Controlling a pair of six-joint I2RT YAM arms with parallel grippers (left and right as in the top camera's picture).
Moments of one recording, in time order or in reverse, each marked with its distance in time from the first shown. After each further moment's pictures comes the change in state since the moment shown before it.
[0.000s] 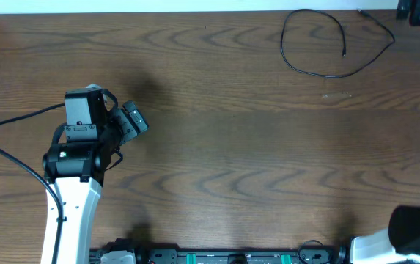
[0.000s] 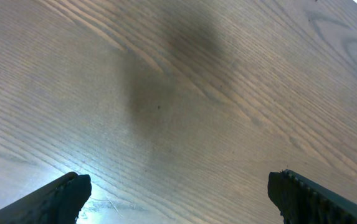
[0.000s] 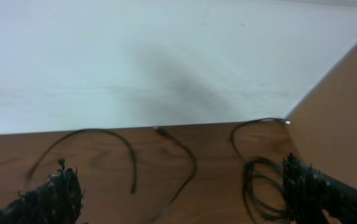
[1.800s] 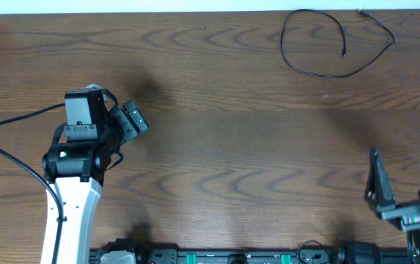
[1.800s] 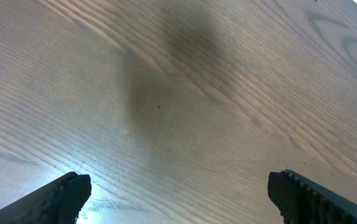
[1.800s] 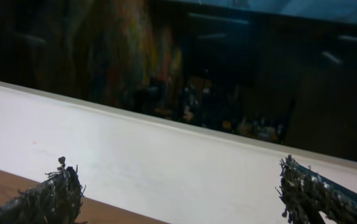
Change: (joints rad) left arm 0.000 0.000 0.000 0.000 0.000 0.000; right arm 0.079 -1.364 -0.900 0.304 -0.367 0.101
